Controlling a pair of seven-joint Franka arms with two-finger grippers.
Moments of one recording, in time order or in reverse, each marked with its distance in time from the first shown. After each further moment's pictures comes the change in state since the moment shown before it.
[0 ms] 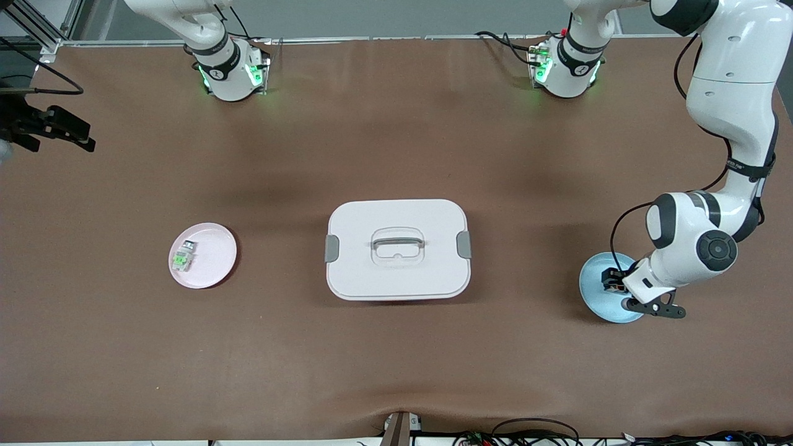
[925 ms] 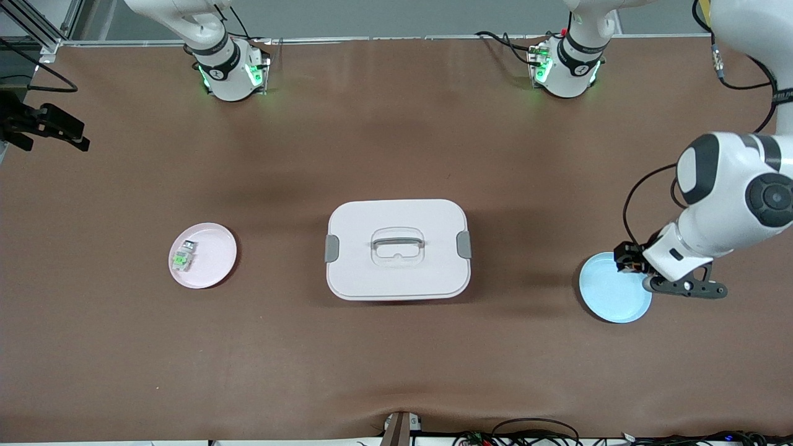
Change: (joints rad) left arm -0.008 -0.345 -0.145 0.036 -0.002 -0.397 -0.188; right arm 0.000 0.000 -0.004 0.017 -0.003 0.000 0.000
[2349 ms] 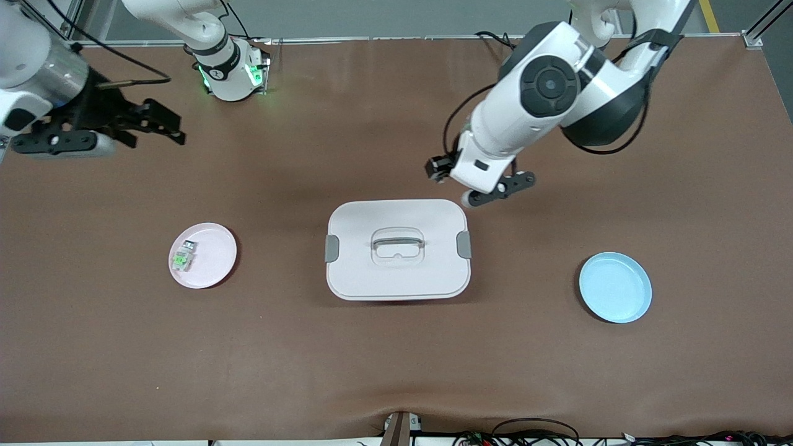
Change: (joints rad) left arm -0.250 0.055 -0.381 0.227 -0.250 -0.233 -1.081; right arm 0.233 0.021 0.017 0.001 0.217 0.000 0.309
